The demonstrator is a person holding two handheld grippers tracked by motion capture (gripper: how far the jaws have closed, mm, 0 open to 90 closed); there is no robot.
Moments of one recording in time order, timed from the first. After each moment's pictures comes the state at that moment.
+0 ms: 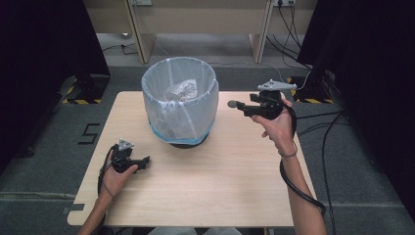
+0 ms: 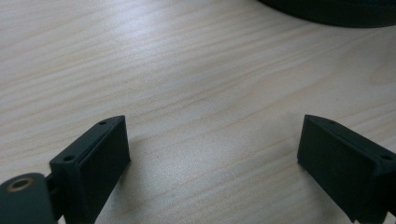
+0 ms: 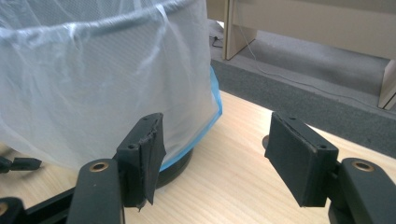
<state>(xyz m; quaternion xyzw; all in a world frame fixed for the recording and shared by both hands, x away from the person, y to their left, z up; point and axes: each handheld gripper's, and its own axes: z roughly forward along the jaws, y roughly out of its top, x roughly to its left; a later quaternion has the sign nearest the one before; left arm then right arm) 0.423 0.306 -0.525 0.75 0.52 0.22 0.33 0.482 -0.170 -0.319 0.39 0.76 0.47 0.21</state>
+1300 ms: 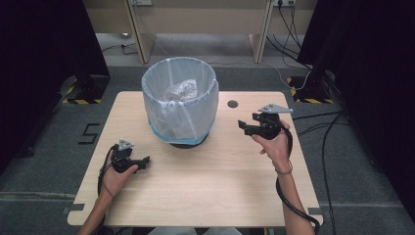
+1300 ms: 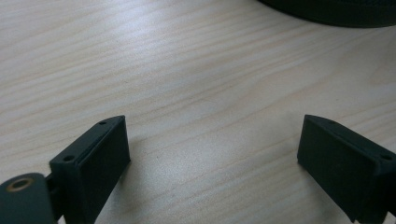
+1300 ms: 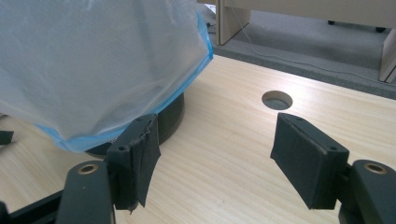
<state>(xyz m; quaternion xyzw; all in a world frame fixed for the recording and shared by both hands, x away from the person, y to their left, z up) 0.423 0.306 -0.525 0.76 0.52 0.22 0.33 0.473 -0.182 -0.394 0.42 0.75 0.47 0.21</state>
